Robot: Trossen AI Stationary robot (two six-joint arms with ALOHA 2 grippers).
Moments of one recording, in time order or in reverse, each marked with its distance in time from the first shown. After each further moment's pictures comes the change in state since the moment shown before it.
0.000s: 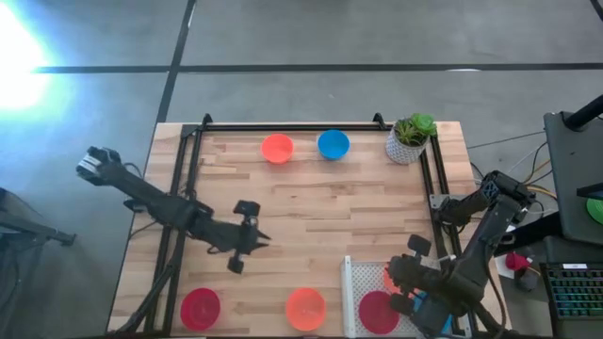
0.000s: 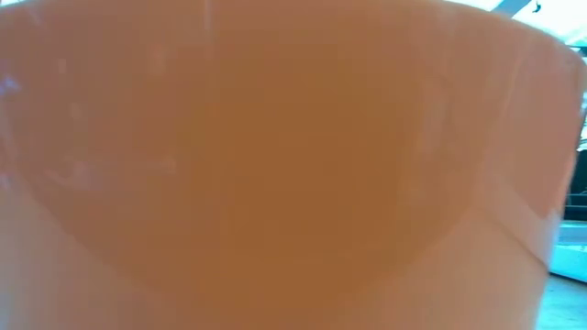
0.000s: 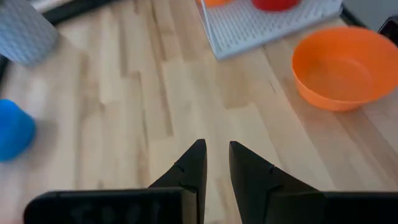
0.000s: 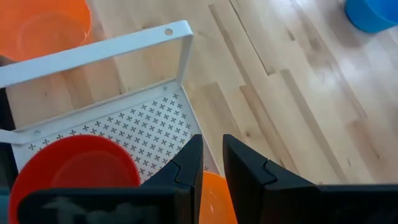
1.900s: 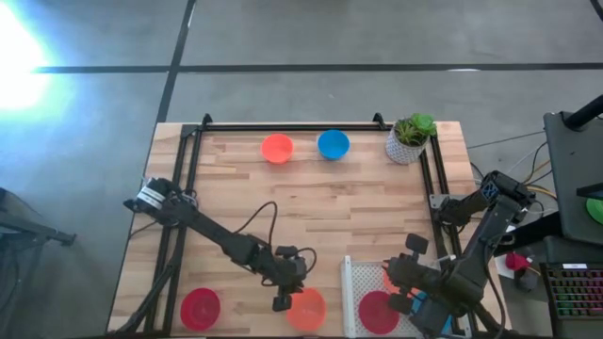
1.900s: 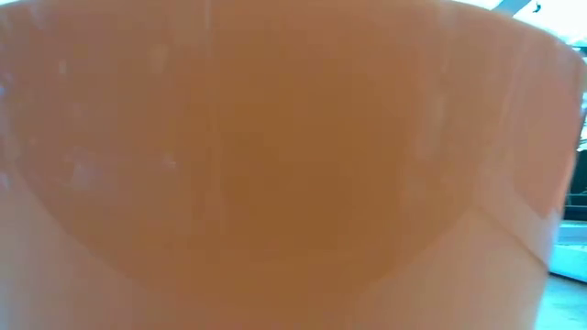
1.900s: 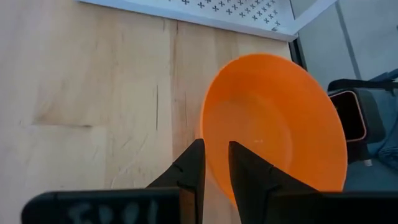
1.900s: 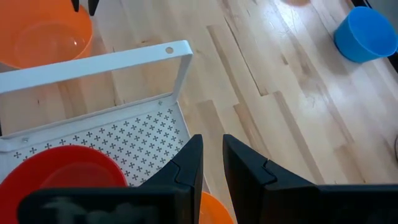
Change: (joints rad) left arm -0.001 0.647 0.269 0.323 0.367 -0.537; right arm 0.000 0.002 -0.009 0.012 0.074 -0.070
